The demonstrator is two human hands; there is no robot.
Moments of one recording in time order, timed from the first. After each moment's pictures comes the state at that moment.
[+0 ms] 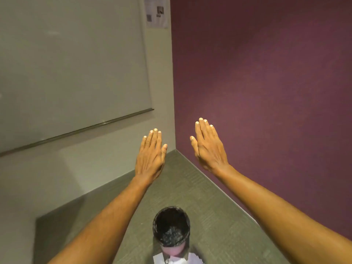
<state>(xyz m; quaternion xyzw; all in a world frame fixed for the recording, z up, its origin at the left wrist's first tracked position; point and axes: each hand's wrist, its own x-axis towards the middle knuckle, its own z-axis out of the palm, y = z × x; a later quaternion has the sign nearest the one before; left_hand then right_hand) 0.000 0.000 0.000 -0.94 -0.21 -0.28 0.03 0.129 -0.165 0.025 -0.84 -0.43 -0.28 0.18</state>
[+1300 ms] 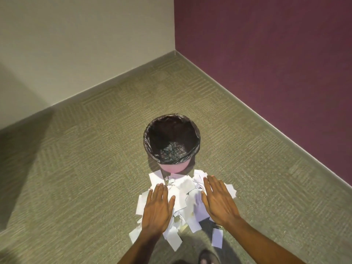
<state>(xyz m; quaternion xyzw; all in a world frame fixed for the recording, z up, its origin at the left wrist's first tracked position) -0.123 -0.071 -0.688 -0.94 -0.29 0.10 -0.14 0.021 -0.237 -0.677 -0.91 -0.40 0.13 0.04</state>
